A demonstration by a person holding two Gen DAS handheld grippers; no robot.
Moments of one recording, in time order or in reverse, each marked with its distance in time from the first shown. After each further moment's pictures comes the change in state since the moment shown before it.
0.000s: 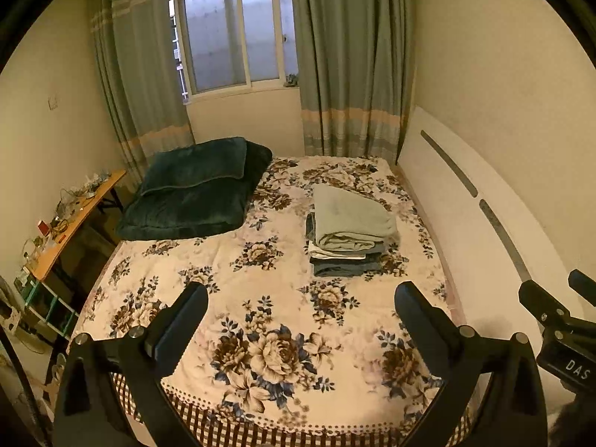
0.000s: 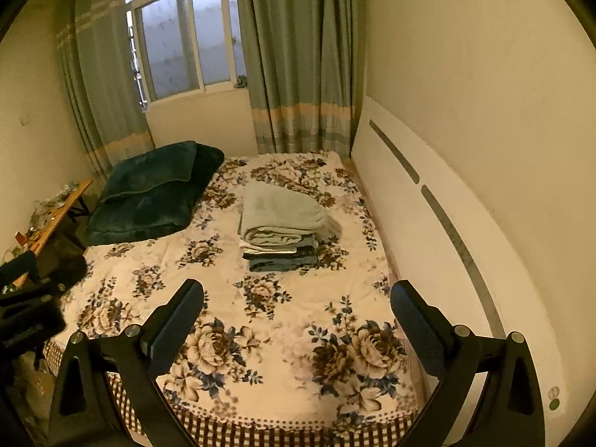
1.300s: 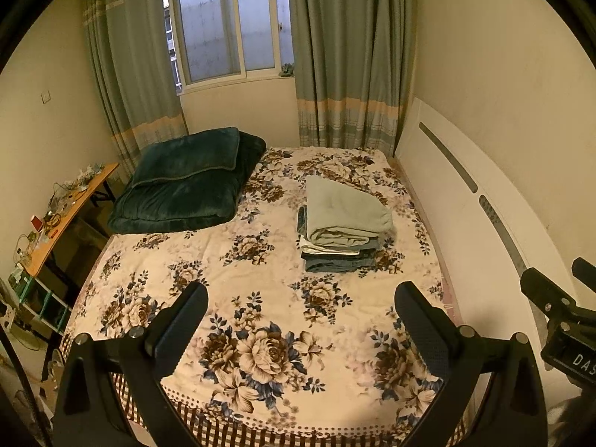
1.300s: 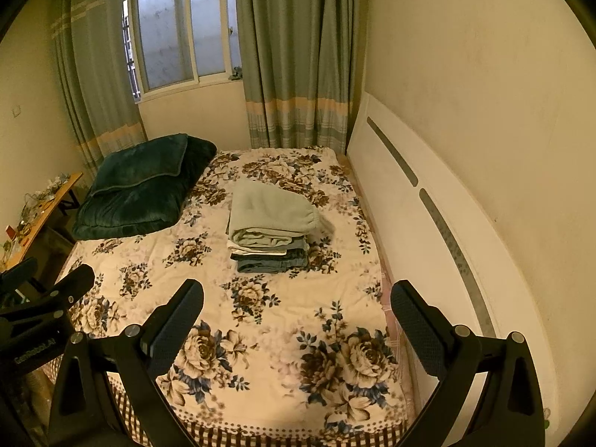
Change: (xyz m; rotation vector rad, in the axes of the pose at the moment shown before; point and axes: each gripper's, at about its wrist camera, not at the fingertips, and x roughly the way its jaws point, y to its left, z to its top) left arm 0.030 -0.017 0.015 -0.015 0.044 -0.018; right arm 0.051 -0.002 0.017 -0.016 0.024 -0.031
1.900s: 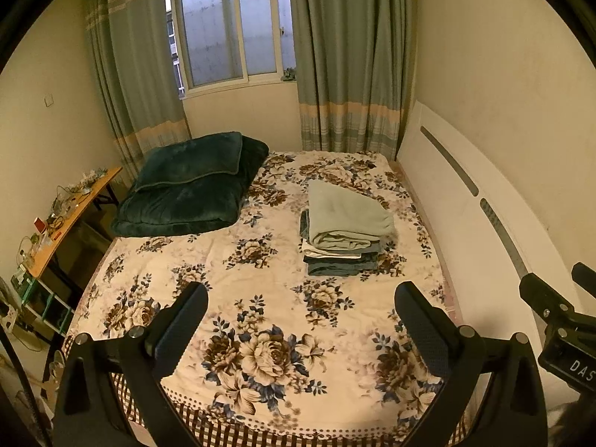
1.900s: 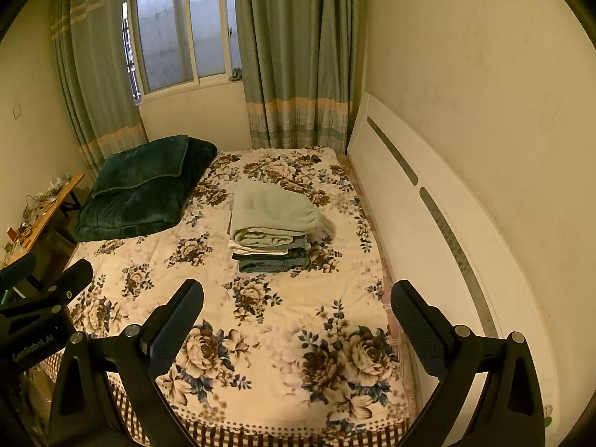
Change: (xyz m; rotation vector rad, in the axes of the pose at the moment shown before) left arm -0.005 -0.002 0.003 0.004 -0.014 0.016; right arm 0.004 0.003 -0.002 0.004 -0.006 0.002
